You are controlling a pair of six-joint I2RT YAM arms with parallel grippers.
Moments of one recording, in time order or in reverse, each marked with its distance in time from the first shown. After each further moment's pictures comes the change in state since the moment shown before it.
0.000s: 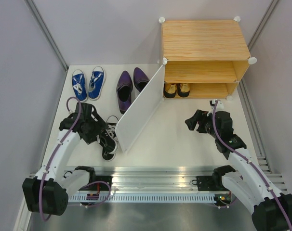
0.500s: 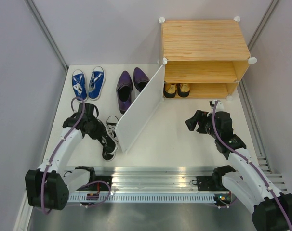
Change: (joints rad) left arm 0.003 0.107 -0.052 0.116 0.062 0.028; right arm 0.000 0.000 -0.009 0.000 0.000 0.000
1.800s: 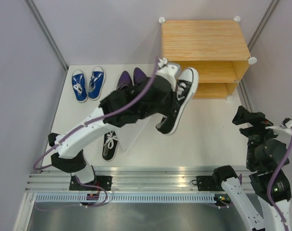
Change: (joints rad) left arm -1.021 0.550 1.472 -0.236 -0.371 0.276; right arm 0.001 -0.425 0.487 -0.412 0.691 0.070
